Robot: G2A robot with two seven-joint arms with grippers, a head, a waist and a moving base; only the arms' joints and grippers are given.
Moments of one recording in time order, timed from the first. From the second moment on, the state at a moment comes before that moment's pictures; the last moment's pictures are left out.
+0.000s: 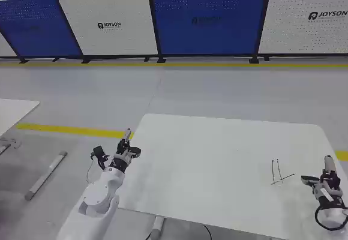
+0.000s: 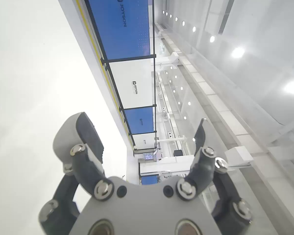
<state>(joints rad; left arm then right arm) 1.73 -1.15 -1.60 -1.80 -0.42 0.00 0.00 -1.73 -1.15 1.60 -1.80 0.42 0.00 0.00</state>
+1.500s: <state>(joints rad) 1.73 -1.15 -1.60 -1.80 -0.42 0.00 0.00 -1.66 -1.09 1.77 -1.86 0.09 0.13 0.60</state>
